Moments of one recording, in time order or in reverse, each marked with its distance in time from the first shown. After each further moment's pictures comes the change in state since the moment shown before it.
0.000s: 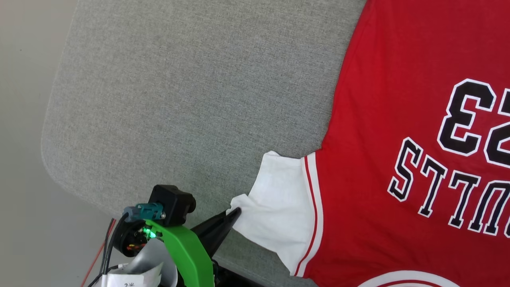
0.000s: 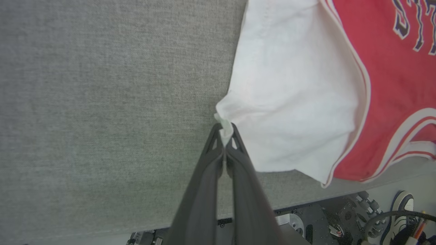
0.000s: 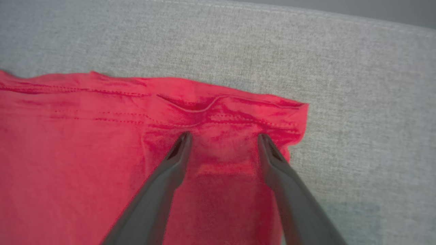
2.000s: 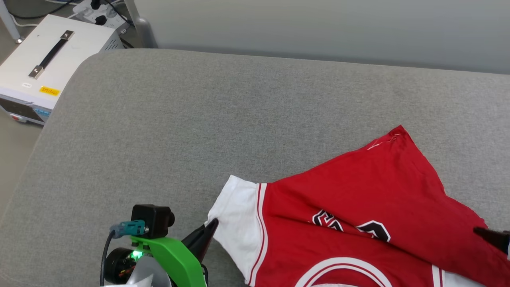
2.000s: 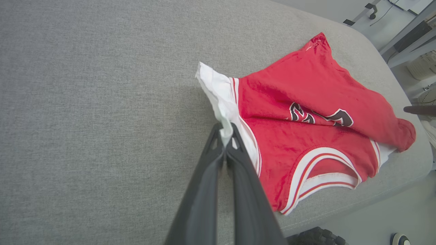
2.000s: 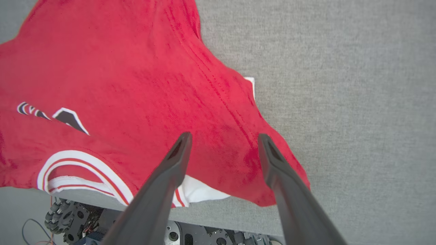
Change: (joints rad) left arm 0.098 -0.054 0.046 0.125 -0.009 0.114 -0.117; right arm 0.972 0.178 -0.071 -0.470 0.279 0.000 0.003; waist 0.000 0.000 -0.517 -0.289
